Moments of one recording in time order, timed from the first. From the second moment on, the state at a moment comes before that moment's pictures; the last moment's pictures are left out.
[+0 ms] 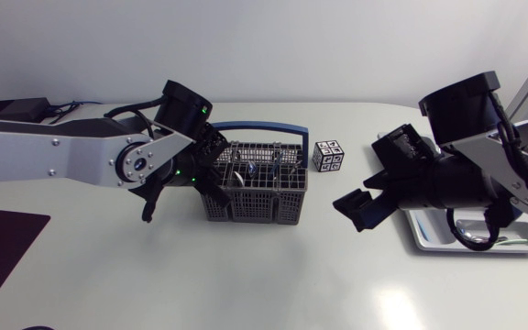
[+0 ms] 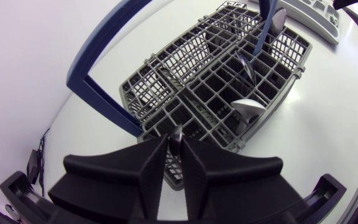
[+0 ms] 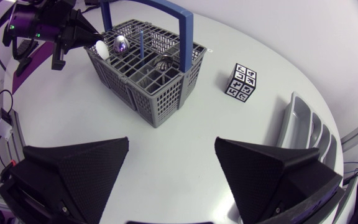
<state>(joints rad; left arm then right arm) -0.57 1.65 1.02 -0.23 -0.25 0.33 0.38 1.20 0.79 -0.46 -0.13 -0.19</state>
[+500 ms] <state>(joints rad) -0.57 1.58 1.02 -0.26 -0.25 0.33 0.39 1.20 0.79 -0.46 -0.13 -0.19</state>
